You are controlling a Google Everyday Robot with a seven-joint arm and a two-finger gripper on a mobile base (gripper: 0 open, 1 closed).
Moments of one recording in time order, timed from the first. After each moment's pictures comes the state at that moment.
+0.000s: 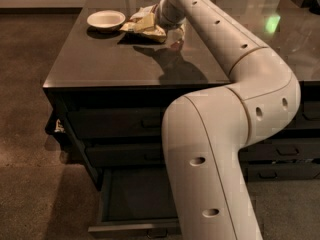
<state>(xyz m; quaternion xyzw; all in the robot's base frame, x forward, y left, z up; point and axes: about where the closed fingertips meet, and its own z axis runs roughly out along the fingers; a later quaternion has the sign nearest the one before) 0.898 -0.015 0.865 -0.09 0.92 0.13 0.36</state>
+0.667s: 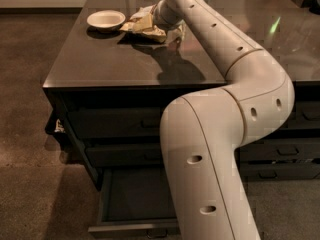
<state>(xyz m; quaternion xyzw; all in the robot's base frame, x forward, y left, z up) 0.909 -0.008 0.860 -0.10 0.91 0.13 0.37</state>
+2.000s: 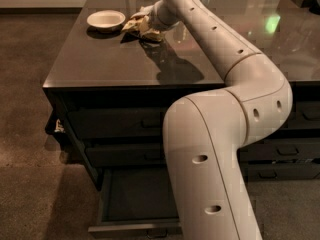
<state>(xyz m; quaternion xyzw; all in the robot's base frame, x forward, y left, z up) 0.912 0.019 0.860 -0.14 0.90 0.16 0.39</state>
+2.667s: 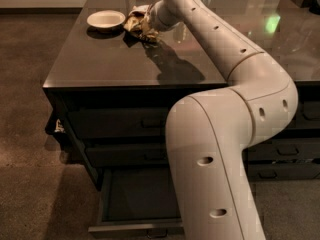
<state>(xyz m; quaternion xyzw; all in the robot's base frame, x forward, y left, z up) 0.908 0.013 0.864 -0.14 0.89 0.16 0.39</state>
